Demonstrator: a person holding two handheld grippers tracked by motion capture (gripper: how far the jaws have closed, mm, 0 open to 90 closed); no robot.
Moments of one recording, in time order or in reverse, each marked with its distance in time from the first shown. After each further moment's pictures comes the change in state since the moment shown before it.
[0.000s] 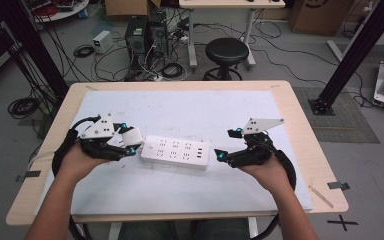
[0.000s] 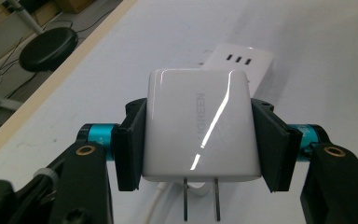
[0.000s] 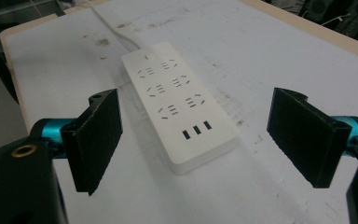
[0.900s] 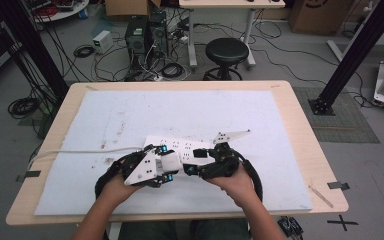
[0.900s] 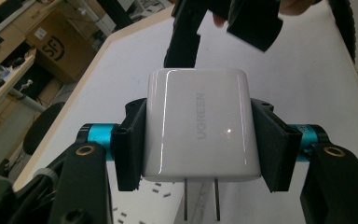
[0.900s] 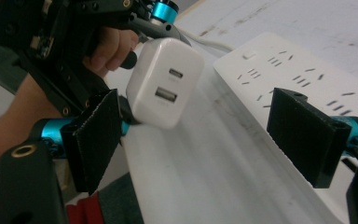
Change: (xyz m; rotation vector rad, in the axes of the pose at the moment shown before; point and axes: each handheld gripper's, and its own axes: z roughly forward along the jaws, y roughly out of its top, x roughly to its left) left arm -0.084 0.013 0.070 -0.137 0.009 0.325; right arm 0.035 -0.019 0.075 -0.046 0.349 0.282
